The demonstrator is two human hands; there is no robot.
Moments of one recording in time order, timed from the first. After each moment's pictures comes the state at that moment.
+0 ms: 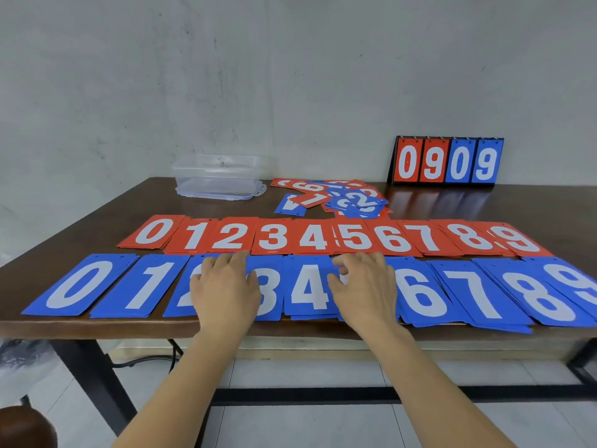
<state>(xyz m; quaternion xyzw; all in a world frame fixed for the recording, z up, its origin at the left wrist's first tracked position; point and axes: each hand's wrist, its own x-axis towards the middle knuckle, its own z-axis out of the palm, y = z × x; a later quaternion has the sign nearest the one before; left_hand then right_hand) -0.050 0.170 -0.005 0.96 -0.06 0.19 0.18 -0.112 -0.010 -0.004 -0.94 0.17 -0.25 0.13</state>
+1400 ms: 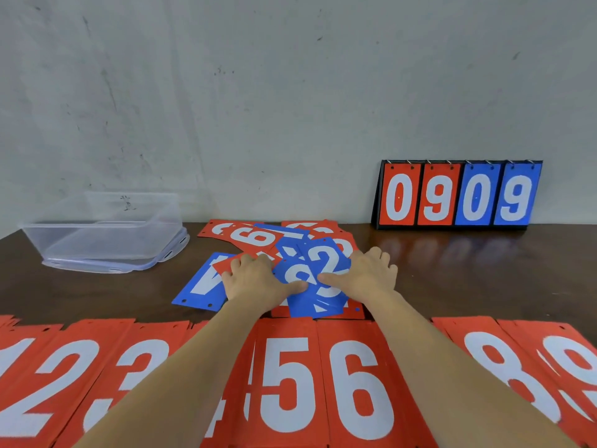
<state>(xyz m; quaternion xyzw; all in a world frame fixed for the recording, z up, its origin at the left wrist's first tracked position) 0.216 -0.105 -0.002 0.99 -0.09 -0.01 0.12 0.163 -0.278 -0.001 -0.95 0.28 -0.06 0.11</state>
